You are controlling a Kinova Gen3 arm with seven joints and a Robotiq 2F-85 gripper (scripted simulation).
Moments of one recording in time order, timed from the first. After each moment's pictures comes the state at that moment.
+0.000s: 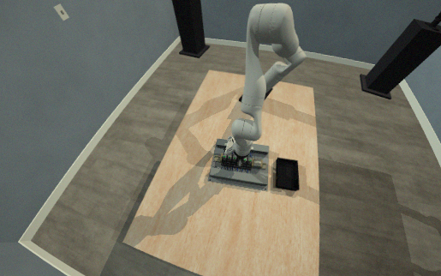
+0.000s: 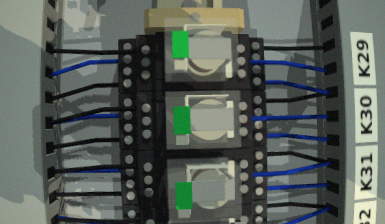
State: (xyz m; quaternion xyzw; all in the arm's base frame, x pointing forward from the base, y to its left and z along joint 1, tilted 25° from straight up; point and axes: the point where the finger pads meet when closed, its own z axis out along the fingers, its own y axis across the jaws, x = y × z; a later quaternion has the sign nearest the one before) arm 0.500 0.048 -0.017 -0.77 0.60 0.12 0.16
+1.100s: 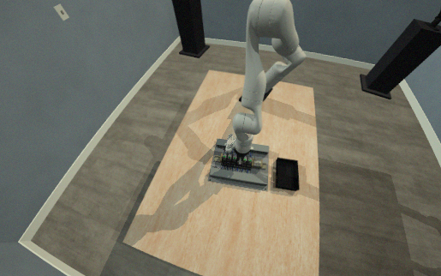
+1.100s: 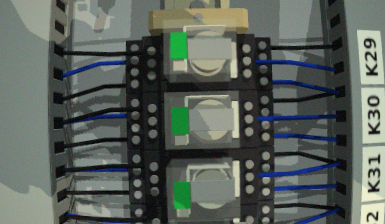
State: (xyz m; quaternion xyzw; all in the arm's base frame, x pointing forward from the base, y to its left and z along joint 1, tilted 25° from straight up) arm 0.500 0.047 -0.016 -0.76 0.61 0.10 0.19
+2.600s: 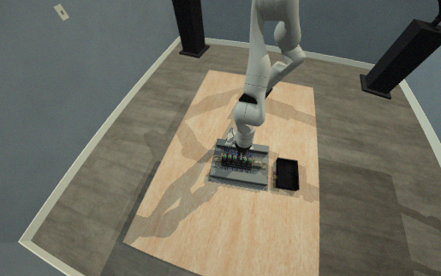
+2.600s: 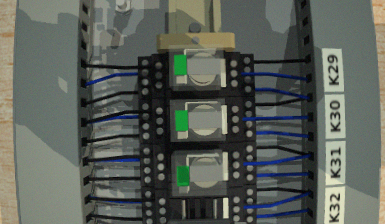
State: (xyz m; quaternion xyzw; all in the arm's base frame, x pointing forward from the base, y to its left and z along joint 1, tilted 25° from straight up) arm 0.494 0.026 0.029 -0.76 0.61 0.10 0.19
